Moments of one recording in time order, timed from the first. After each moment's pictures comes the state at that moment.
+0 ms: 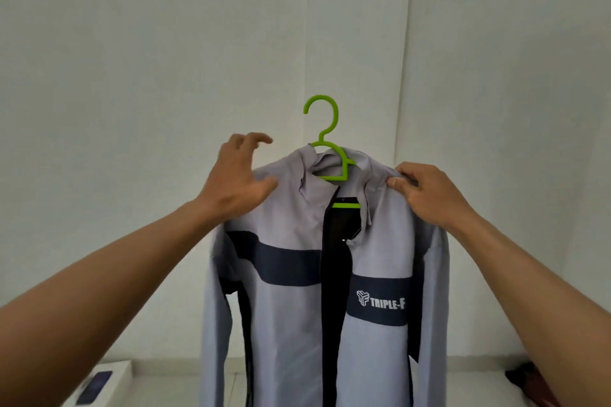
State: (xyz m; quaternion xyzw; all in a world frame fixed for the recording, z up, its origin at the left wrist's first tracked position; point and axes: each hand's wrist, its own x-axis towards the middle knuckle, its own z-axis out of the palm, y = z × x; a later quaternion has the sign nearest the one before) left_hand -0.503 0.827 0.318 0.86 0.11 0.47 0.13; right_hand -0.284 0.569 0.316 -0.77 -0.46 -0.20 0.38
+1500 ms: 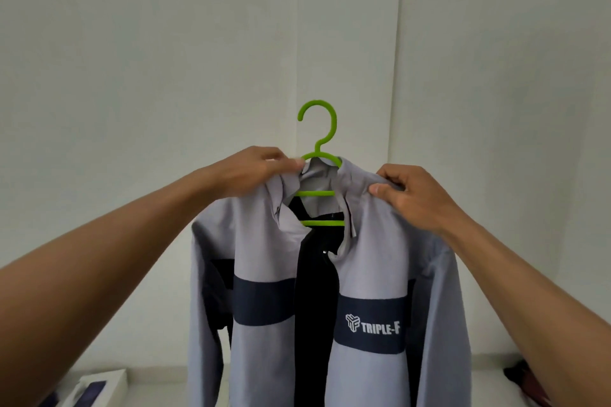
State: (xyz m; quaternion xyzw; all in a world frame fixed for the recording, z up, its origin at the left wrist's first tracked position) left_hand -0.487 0.800 0.361 0.92 0.12 0.25 0.29; right_hand -0.293 0.568 0.316 -0.73 -0.52 -0.16 0.42
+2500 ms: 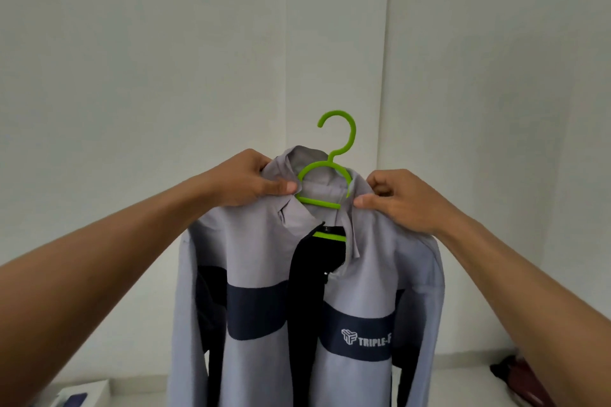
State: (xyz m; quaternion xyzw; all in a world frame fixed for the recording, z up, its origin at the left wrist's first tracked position) left_hand -0.473 0.802 0.353 0.92 0.08 0.26 0.27; right_hand -0.286 0.567 0.321 -0.74 -0.54 -0.08 0.39
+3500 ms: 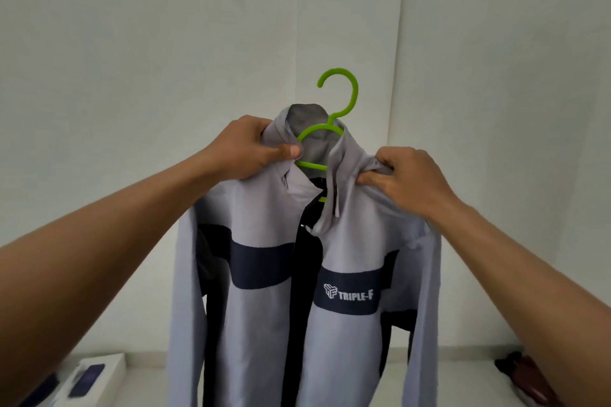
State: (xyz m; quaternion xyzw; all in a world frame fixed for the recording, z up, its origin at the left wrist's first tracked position) left_hand -0.475 0.791 0.367 0.89 0.09 0.37 0.24; right_hand -0.292 0.569 0.329 -0.76 -0.48 -0.27 0.33
